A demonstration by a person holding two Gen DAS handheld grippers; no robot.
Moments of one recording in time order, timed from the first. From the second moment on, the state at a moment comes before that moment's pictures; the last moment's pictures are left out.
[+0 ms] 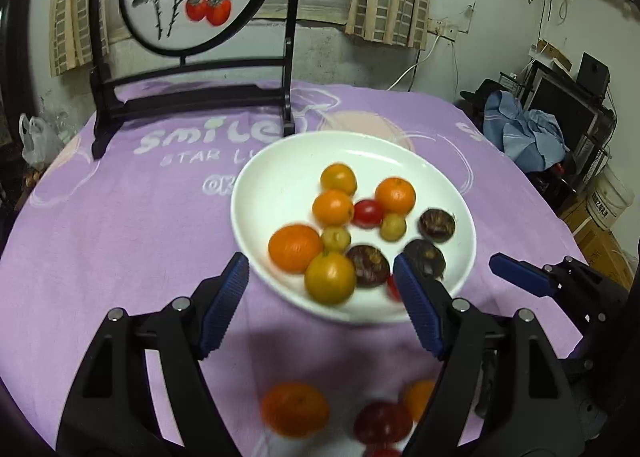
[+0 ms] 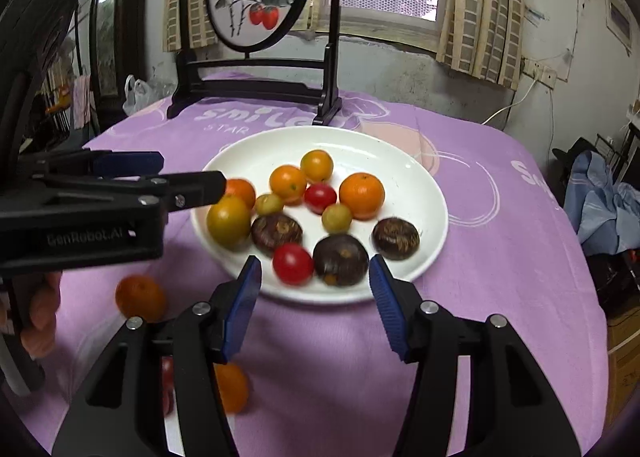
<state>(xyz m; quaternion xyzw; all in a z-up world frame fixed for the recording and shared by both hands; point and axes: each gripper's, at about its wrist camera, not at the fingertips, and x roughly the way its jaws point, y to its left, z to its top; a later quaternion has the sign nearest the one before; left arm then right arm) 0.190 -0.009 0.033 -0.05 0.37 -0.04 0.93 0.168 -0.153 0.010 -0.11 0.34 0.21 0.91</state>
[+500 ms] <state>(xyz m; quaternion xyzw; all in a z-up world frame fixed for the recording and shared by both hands) 0.123 0.020 0.001 -0.08 0.39 -0.03 0.92 0.101 -0.161 -0.011 -0.09 0.37 0.24 0.89</state>
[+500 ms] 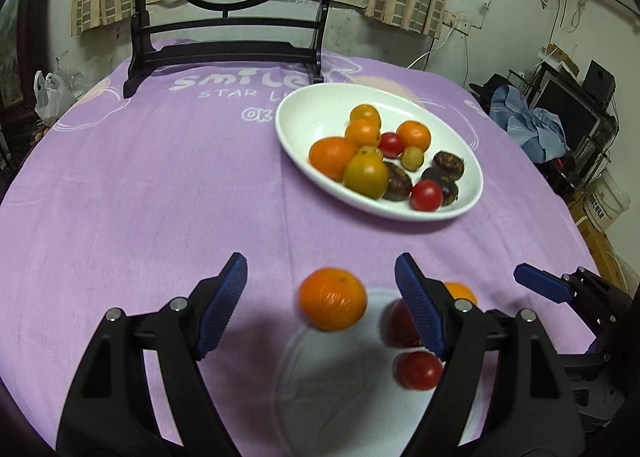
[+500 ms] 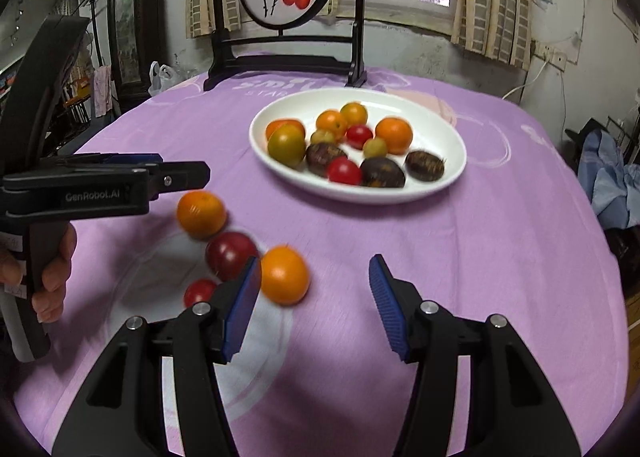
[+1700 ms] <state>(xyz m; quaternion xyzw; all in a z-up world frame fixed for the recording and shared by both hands) 0.122 0.026 -0.026 -0.07 0.41 -0.03 0.91 0.078 -0.134 -0.033 -0.10 0.42 0.29 0.85</state>
